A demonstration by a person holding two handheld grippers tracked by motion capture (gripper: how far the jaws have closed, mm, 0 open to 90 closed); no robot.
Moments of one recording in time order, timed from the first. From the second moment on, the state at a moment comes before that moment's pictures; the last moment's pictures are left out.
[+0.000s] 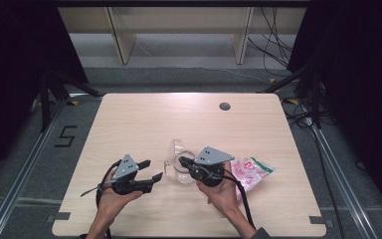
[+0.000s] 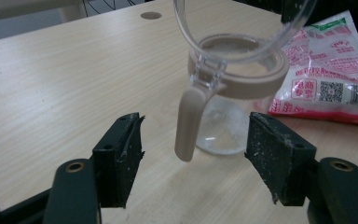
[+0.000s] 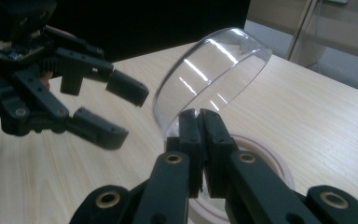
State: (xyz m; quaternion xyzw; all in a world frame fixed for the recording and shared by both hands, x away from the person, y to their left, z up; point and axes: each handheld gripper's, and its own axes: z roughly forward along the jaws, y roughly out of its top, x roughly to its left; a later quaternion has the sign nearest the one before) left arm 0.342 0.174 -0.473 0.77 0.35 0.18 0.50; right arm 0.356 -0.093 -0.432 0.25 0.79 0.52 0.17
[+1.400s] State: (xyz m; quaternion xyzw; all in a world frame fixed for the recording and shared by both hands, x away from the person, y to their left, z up) left arm 0.327 0.165 -0.488 0.78 0.35 0.17 0.49; right arm 0.332 -0.180 -0.443 0.34 0.77 0.52 0.17
